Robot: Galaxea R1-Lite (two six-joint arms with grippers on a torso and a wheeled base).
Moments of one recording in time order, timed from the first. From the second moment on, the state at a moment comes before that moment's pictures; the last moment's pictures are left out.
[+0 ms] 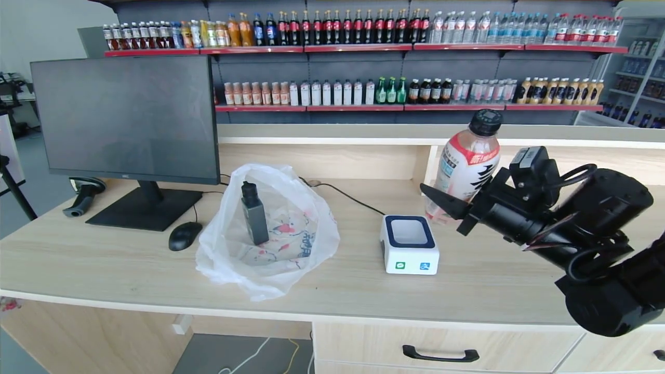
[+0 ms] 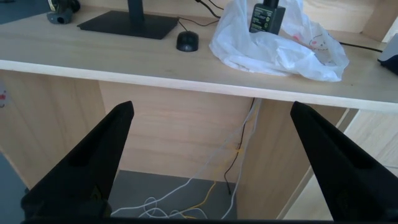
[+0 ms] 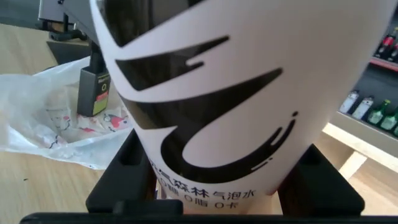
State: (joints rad) left arm 0.00 0.00 0.00 0.00 0.00 0.00; right arm 0.26 1.92 -0.64 -1.56 0.57 -0.26
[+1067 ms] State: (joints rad) left arm 0.00 0.00 0.00 -0.01 0.00 0.00; right arm 0.25 2.10 -0.80 -1.57 0.91 -0.63
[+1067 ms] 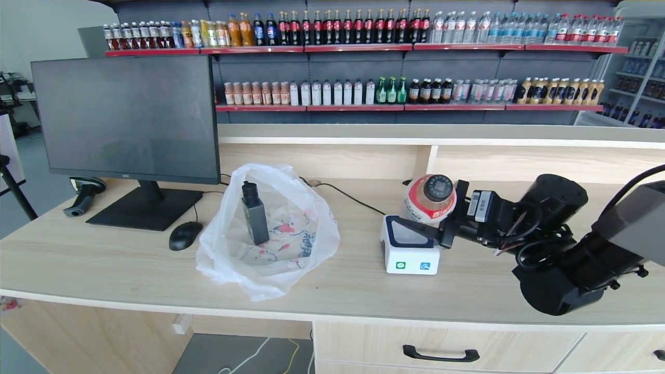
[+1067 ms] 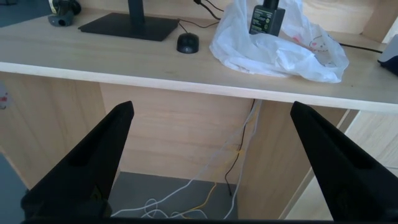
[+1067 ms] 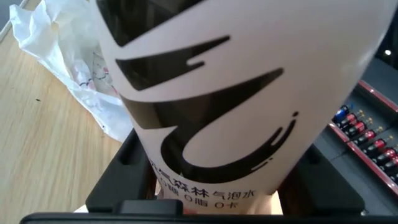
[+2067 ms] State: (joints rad) left arm 0.00 0.00 0.00 -0.01 0.00 0.00; right arm 0.24 2.17 -0.89 -1.57 0.96 -0.73
